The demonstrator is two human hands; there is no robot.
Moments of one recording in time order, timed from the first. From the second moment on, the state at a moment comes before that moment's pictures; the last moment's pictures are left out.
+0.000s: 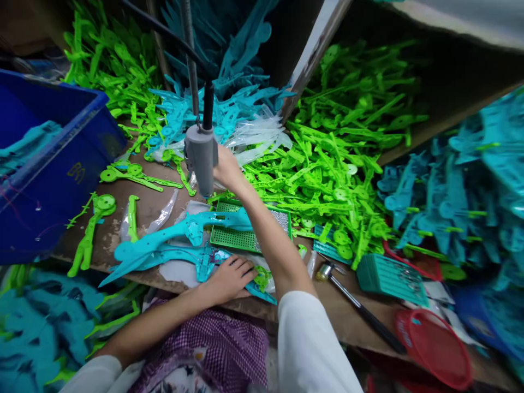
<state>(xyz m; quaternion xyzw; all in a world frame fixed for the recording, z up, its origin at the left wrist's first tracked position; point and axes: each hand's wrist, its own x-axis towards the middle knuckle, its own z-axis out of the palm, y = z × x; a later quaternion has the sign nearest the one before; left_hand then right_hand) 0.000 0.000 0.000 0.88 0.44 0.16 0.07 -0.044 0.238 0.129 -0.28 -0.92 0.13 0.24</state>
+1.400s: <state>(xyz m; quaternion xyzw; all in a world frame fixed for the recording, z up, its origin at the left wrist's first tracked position) 0.033 0.021 0.046 0.45 0.44 0.37 0.68 0.155 -0.035 0.030 -0.63 -0.68 0.02 0.37</state>
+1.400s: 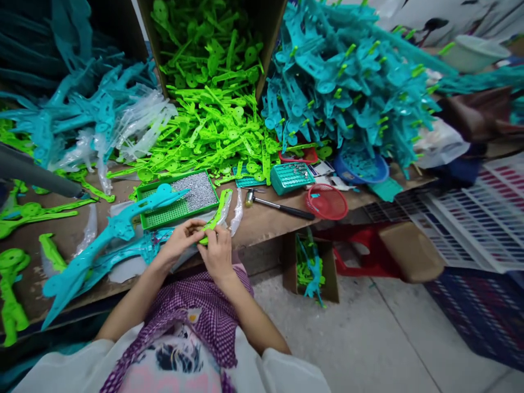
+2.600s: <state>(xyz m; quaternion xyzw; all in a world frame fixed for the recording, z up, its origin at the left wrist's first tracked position) 0.026 0.061 0.047 0.53 0.47 0.30 0.64 0.273 0.098 0.027 -0.66 -0.69 0.19 0.25</state>
